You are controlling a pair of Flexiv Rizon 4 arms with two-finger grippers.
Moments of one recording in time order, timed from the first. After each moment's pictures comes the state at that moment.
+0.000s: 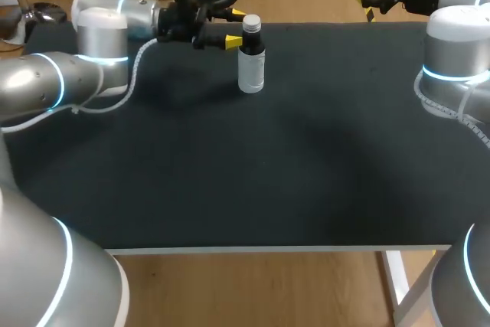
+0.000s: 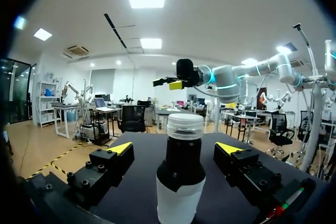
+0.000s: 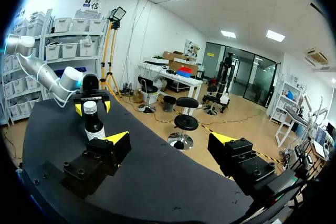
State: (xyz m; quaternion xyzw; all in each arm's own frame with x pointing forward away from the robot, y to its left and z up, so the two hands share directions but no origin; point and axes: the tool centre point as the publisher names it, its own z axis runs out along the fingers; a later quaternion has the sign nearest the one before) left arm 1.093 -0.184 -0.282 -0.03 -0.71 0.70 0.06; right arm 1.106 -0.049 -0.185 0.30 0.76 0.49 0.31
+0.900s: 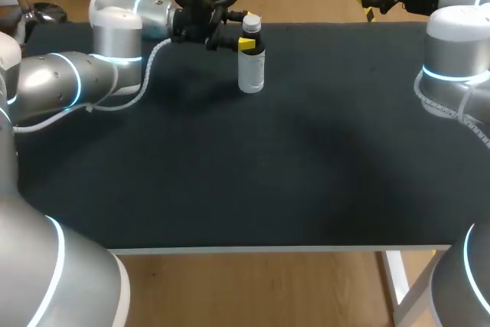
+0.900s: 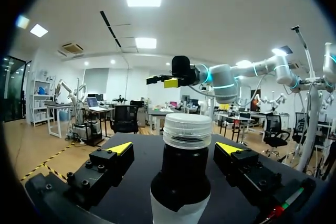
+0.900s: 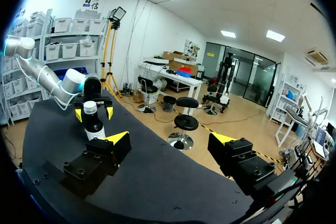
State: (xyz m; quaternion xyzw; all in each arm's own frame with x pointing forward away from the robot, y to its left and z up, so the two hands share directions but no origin) left arm 1.087 -0.214 -0.285 -0.05 -0.70 0.70 0.09; right arm 1.106 -0.049 -0.185 0.30 0.76 0.49 0.31
